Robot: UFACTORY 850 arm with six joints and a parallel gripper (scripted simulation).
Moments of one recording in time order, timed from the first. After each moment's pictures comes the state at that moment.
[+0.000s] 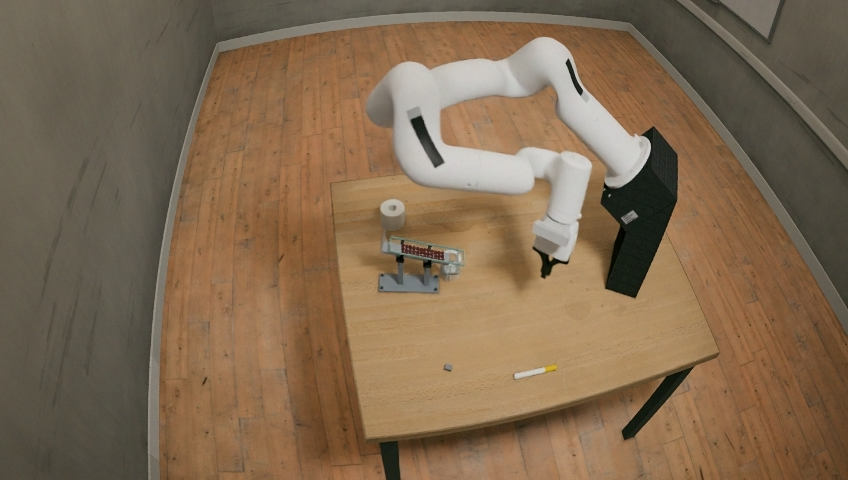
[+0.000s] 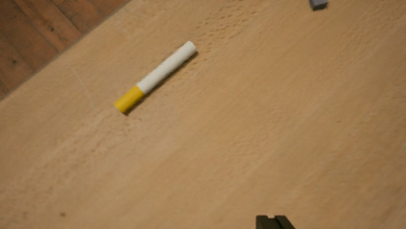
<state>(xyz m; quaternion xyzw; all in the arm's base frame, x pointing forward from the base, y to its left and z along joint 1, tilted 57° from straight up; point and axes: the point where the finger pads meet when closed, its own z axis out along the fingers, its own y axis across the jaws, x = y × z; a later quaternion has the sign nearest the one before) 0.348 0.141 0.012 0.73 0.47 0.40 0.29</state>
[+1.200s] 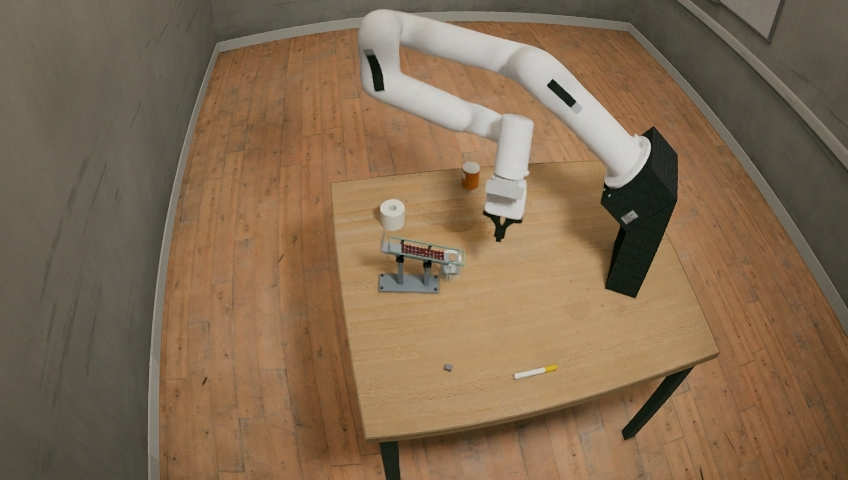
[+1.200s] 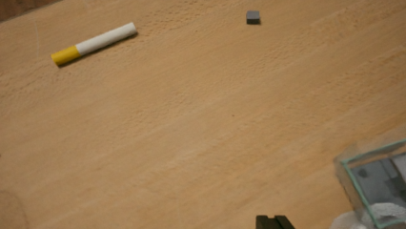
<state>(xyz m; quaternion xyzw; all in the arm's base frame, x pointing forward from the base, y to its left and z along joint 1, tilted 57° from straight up) 0.395 0.048 0.137 0.65 0.59 0.39 0.28</state>
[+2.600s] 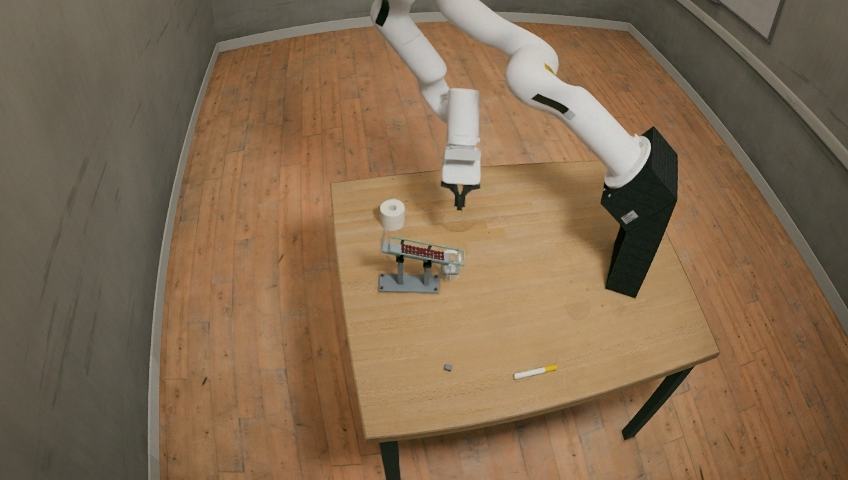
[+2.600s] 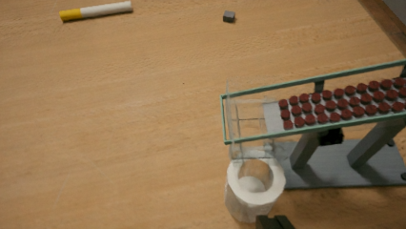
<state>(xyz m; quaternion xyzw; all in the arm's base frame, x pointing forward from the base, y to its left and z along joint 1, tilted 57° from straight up) 0.436 -0.036 0.248 0.56 0.70 0.37 0.25</state>
